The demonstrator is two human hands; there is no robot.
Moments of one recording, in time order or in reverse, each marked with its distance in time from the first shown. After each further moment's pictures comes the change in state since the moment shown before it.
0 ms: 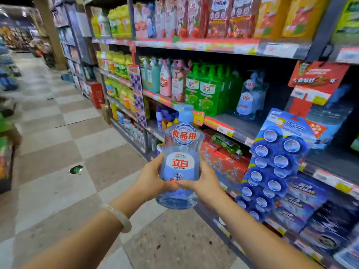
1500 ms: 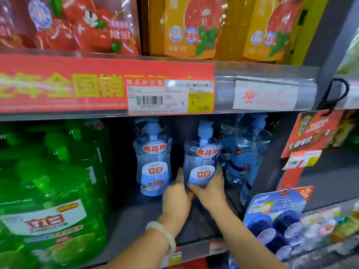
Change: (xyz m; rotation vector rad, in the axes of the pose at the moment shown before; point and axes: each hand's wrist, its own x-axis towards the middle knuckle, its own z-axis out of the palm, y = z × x) left_hand 0.534 0.035 0.294 0.209 -0.637 0.640; right_hand 0.365 0.101 -0.312 -0.328 1.464 0.345
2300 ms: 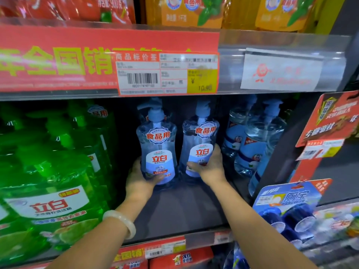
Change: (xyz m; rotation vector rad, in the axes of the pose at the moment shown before) left_hand 0.011 -0.064 -0.064 -0.213 0.162 -0.383; right_hand 0.044 0.003 0.017 0.049 -0.098 -0.023
